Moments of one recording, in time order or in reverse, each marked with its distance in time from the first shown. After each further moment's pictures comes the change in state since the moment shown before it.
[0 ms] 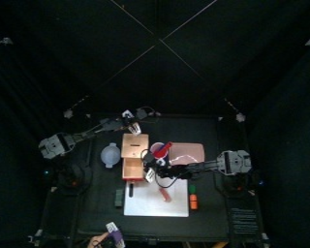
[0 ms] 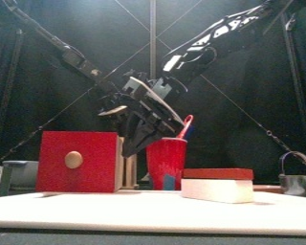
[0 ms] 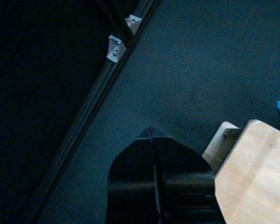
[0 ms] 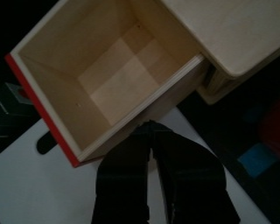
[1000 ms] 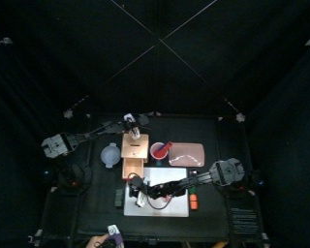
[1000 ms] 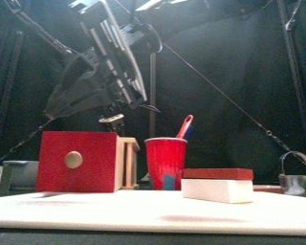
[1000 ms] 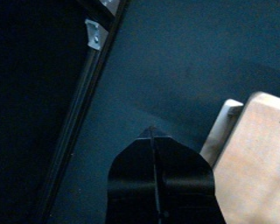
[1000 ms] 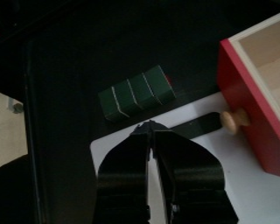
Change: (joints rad) left arm -0.031 0.032 0.043 0.052 -0.005 0.072; right arm 0.169 0.155 -0.247 -0.028 -0.091 -0.029
